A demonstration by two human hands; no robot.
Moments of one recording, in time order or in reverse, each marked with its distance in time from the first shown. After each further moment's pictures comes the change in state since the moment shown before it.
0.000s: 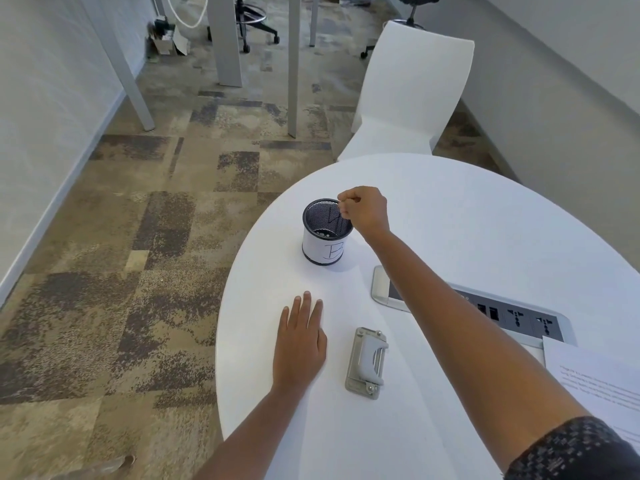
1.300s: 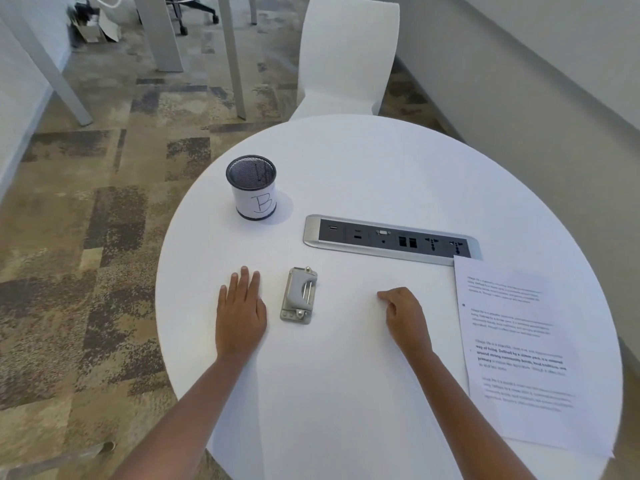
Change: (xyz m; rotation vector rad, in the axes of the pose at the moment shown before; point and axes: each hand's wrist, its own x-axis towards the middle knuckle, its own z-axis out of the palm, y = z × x) left_hand -0.049 0.020 0.000 0.041 -0.006 -0.052; right_hand -0.210 0.213 -0.139 -0.427 0.129 0.082
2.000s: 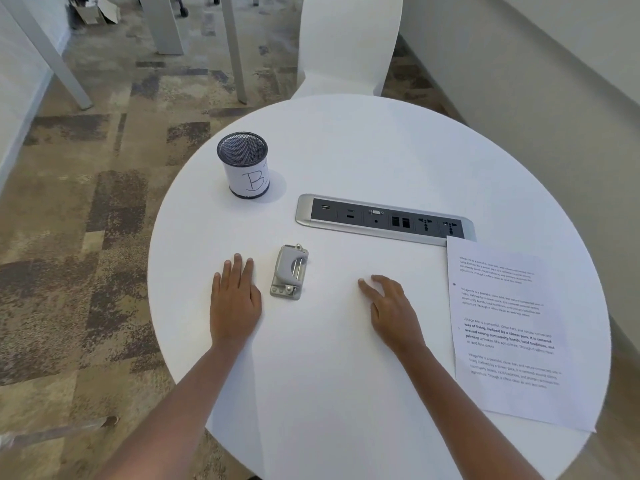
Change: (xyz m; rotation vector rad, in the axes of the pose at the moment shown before) left_hand -0.021 0.011 0.004 -0.010 0.023 -0.038; right_hand -0.028 0.010 -0.002 -0.386 -0.080 -0.312
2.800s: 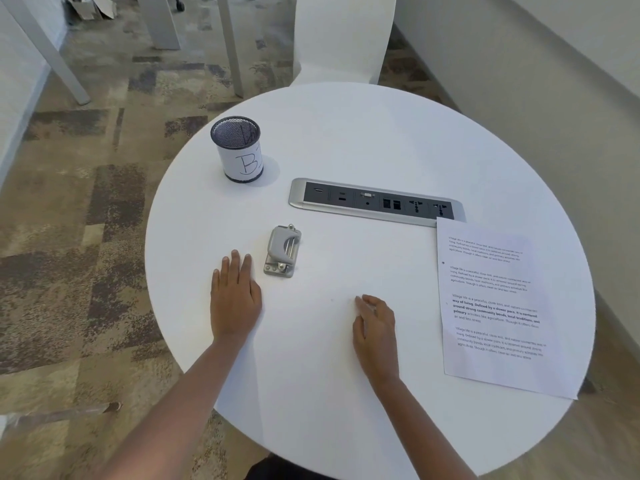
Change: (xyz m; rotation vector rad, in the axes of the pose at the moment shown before) left_hand -0.032 0.011 0.001 -0.022 0.019 -0.017; right_hand -0.076 -0.030 0.021 0.422 0.141 0.267
